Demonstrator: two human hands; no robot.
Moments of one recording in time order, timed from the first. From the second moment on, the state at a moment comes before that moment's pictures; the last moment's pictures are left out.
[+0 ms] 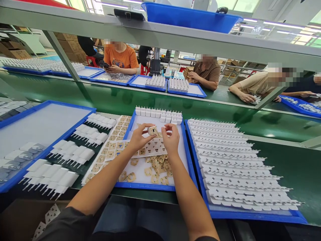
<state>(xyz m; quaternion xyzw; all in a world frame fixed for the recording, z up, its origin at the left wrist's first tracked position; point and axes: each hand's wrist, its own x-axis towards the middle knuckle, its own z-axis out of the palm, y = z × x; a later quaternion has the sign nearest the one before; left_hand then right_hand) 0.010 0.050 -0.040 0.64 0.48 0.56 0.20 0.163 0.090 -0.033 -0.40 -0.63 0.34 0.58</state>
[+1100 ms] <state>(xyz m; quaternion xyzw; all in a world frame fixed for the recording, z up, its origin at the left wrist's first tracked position) 0.027 0.047 -0.049 0.68 0.43 0.59 0.04 0.151 0.079 -0.029 -0.29 -0.53 0.58 0.55</state>
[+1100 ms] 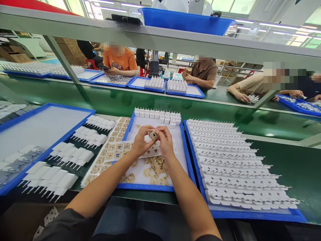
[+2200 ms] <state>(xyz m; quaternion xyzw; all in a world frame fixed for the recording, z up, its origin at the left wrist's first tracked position) 0.029 0.046 -0.048 0.69 0.41 0.60 -0.02 0.152 0.079 -0.030 -0.26 -0.52 0.60 0.55</state>
